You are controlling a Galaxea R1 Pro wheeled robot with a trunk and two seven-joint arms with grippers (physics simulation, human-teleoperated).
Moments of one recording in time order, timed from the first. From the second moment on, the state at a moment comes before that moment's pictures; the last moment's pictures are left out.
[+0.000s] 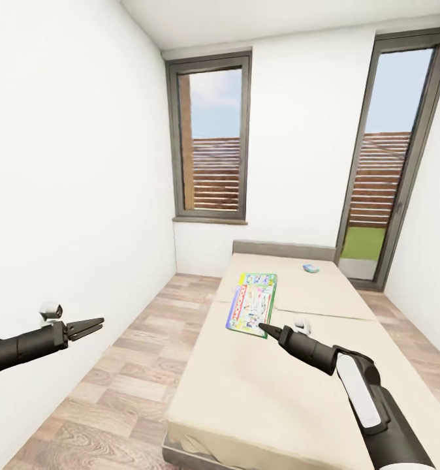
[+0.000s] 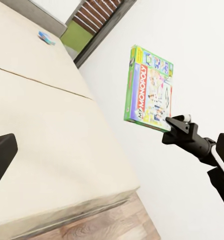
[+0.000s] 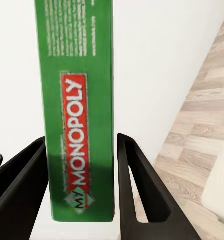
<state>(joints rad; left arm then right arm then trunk) -0.49 0.33 0.51 -1.23 -0.08 1.03 -1.56 -0.40 -0.06 -0.09 -1.26 -0.70 0.83 0.50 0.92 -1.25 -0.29</state>
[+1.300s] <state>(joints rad) -0.49 0.33 0.51 -1.23 -0.08 1.03 -1.56 -0.40 -0.09 -0.10 -1.26 -0.70 0.83 0.53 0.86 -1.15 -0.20</state>
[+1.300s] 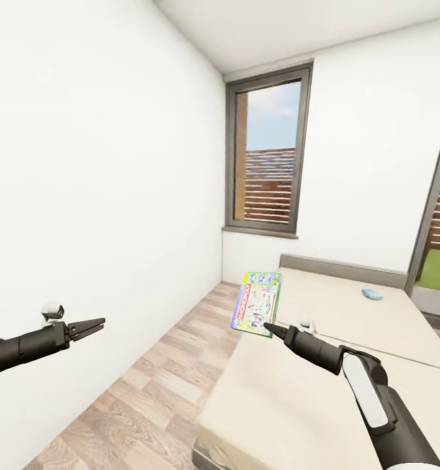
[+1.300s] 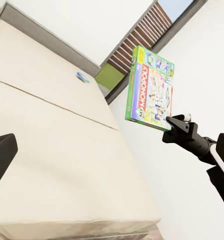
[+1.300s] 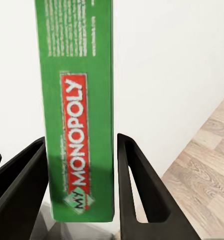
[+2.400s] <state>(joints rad) -0.49 0.33 0.51 -1.23 -0.08 1.03 -1.56 -0.40 -0.09 -0.09 -1.26 -0.70 0.83 0.53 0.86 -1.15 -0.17</state>
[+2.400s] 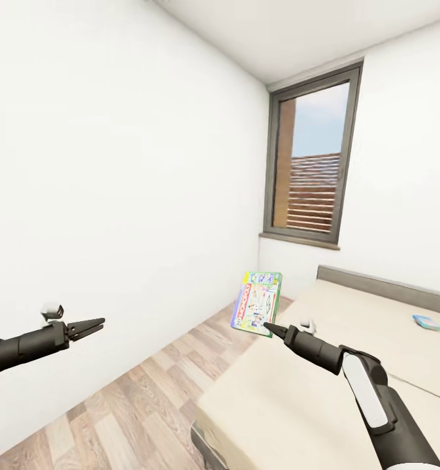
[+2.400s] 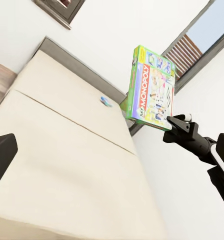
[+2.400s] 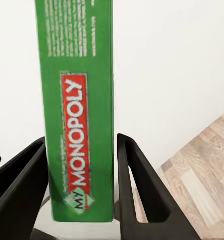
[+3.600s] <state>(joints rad) -0.49 0.33 0.51 -1.23 -0.08 1.03 -1.56 -0.40 -0.09 -0.09 -1.26 -0.69 0.82 0.53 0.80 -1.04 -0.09</state>
